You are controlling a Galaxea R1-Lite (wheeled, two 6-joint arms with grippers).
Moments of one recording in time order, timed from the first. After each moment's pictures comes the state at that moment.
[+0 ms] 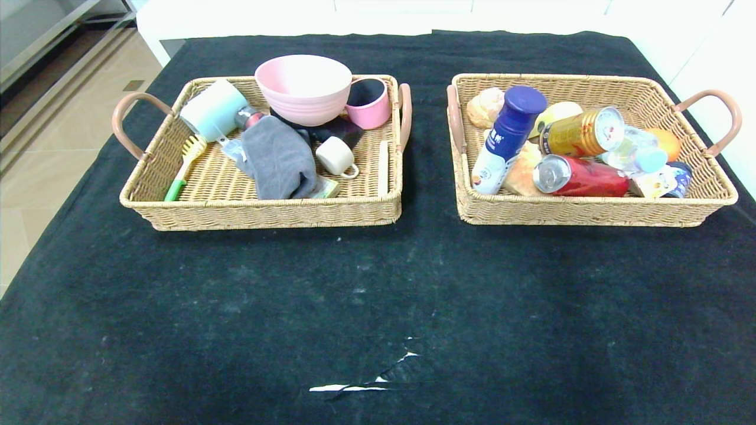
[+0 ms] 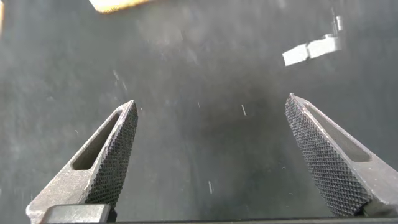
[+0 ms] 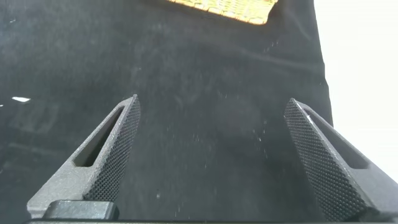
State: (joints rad) left arm 0.00 0.03 -0.39 0.34 -0.19 0.14; right arm 0.00 0.06 -0.45 0.36 0.05 -0.18
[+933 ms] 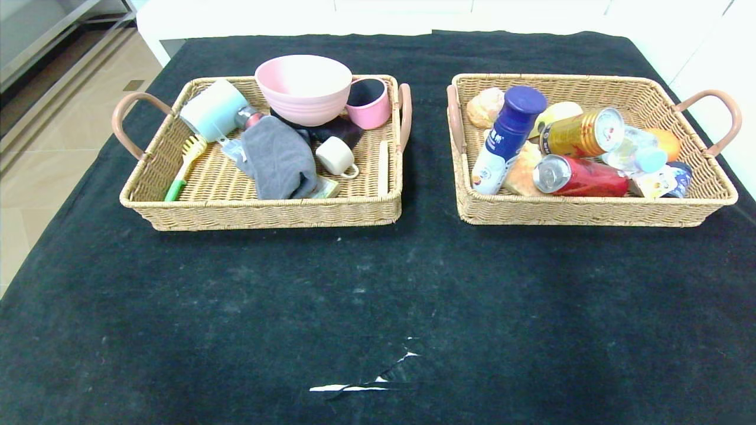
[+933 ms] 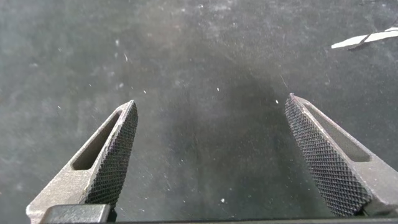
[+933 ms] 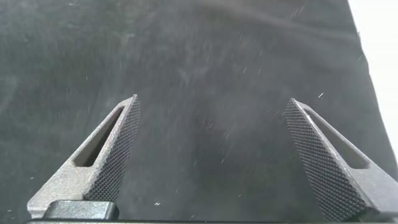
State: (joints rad) left arm 0.00 0.00 -0.05 0.05 -0.10 0.08; right arm -0.01 0.00 -0.01 -0.02 0.04 -0.15
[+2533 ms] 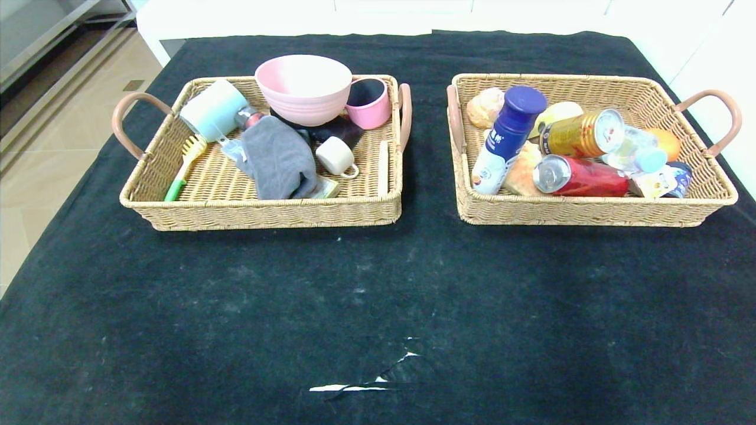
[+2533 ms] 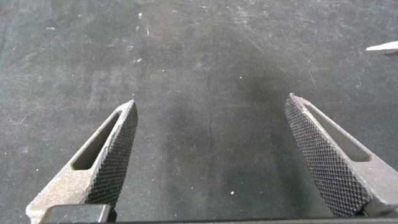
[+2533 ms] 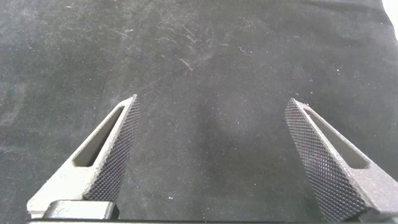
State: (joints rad) left arm 0.00 0.00 -0.03 0.06 0.00 0.00; right arm 0.00 0.00 0.00 0.00 0.02 -0.04
